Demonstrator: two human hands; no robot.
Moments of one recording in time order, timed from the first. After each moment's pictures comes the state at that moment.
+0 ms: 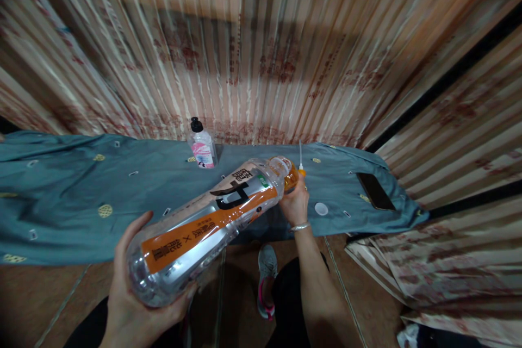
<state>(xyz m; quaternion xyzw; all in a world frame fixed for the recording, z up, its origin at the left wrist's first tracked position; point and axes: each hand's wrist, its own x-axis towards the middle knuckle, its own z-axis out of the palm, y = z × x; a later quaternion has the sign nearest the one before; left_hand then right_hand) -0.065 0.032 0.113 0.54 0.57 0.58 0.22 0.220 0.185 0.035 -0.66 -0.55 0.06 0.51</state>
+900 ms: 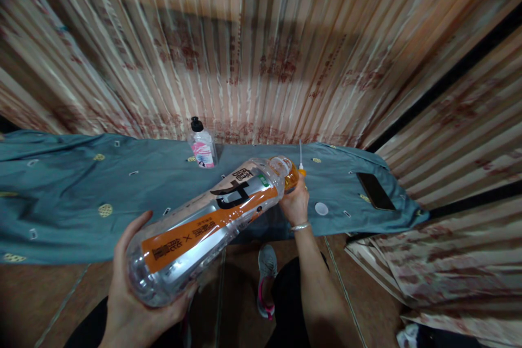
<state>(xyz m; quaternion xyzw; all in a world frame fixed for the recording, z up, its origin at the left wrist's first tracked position) -0.066 0.032 0.112 0.54 0.57 0.58 0.22 0.215 0.183 0.043 -0.68 -0.52 0.07 0.52</state>
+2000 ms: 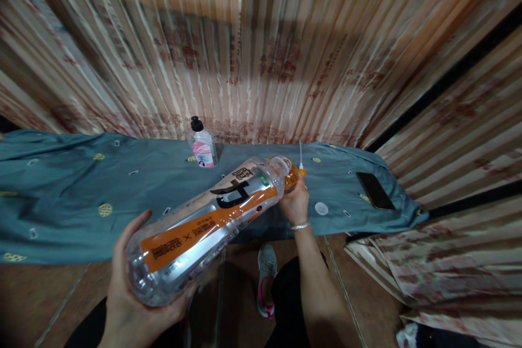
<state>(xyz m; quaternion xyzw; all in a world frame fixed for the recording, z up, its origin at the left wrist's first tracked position) -0.061 0.032 0.118 0.55 0.56 0.58 0.20 0.215 0.183 0.042 -0.67 -0.52 0.08 0.53</state>
